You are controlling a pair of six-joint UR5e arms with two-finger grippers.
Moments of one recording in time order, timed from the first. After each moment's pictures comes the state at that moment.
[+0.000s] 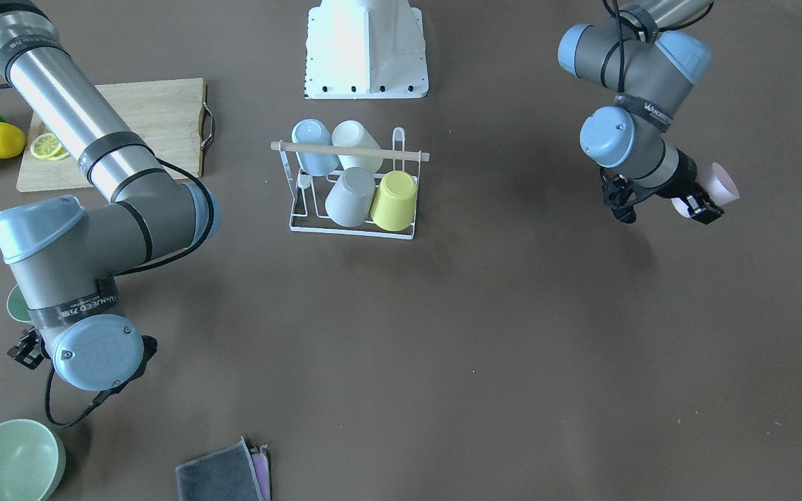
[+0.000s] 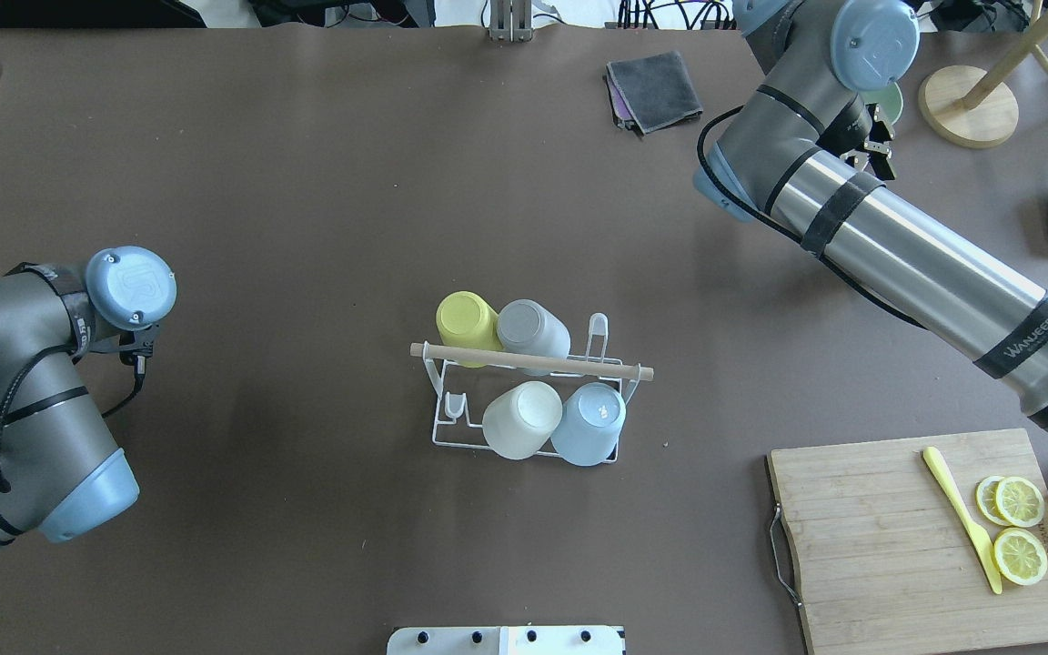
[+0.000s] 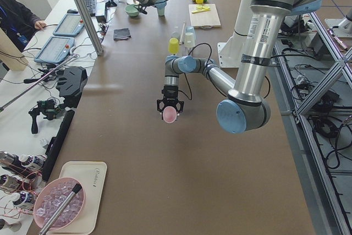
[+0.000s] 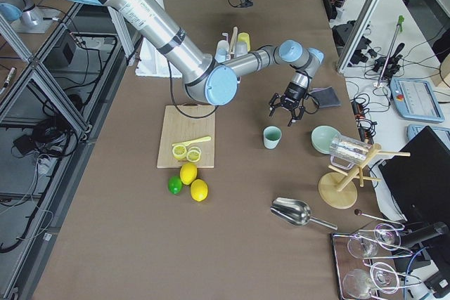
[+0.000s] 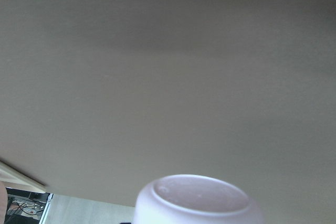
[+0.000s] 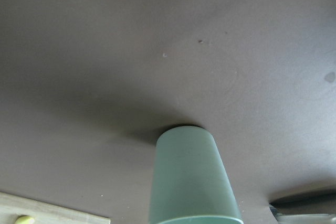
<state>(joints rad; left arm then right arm) -0.68 -1.84 -1.80 -0.96 -1.43 0.46 0.92 -0.69 1.01 -2.22 1.82 -0.49</state>
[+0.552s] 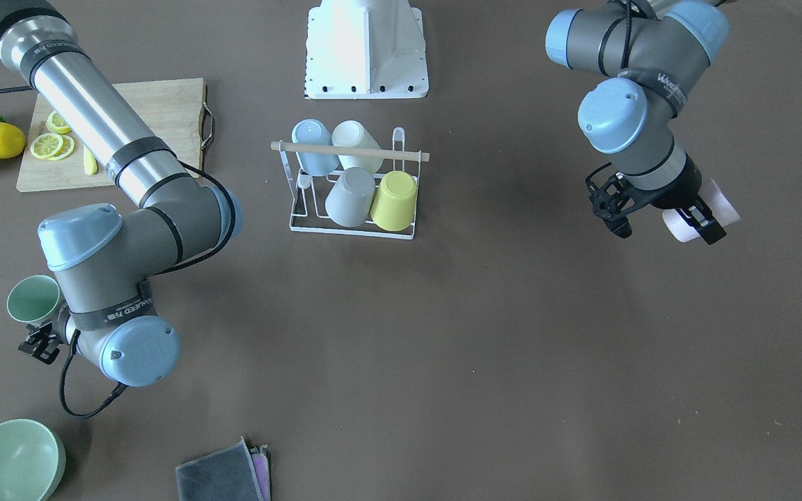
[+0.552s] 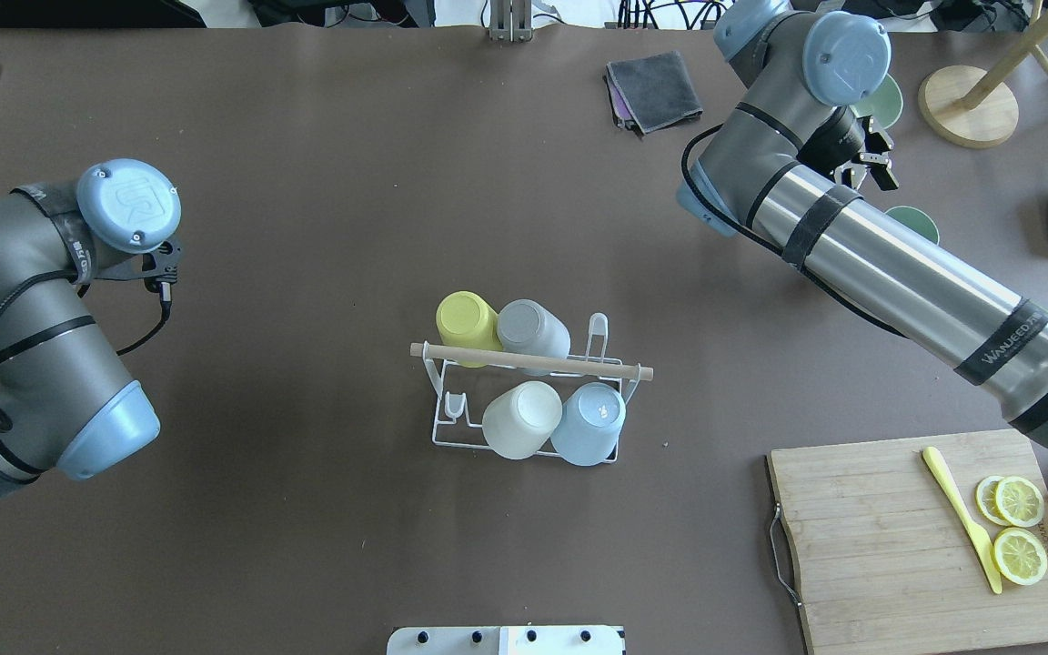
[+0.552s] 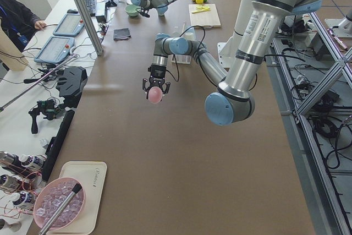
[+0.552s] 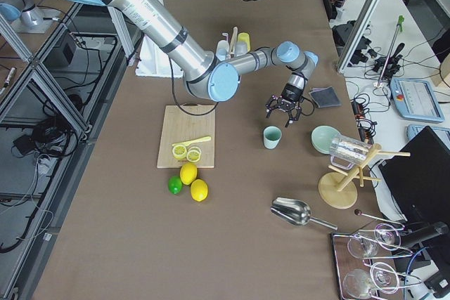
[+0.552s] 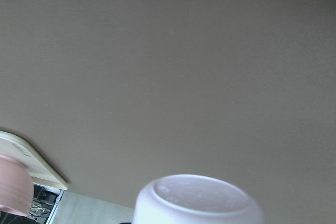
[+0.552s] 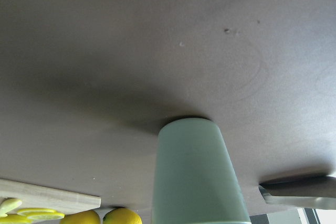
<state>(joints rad) -0.78 -2.01 -1.86 -0.96 -1.43 0.45 0.88 -0.66 0.94 -2.25 1.72 -0.50</state>
